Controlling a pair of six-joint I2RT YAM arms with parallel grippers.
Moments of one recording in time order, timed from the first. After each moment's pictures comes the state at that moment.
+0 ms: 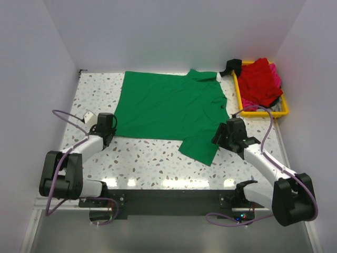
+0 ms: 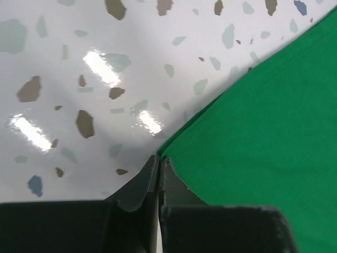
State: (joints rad) left arm -0.11 1.38 0.57 -0.06 -0.47 -0.92; right arm 0.25 1.12 0.55 -0.32 0.10 0.64
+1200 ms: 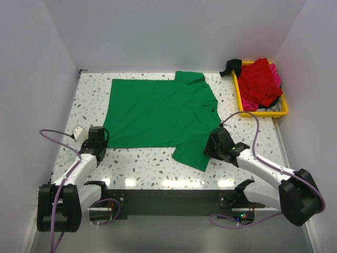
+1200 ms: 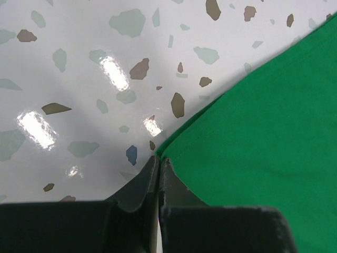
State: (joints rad) left arm -0.01 1.03 0.36 -0.18 -0.50 -0.94; right arm 0.54 1.11 0.50 -0.37 0.20 0.80
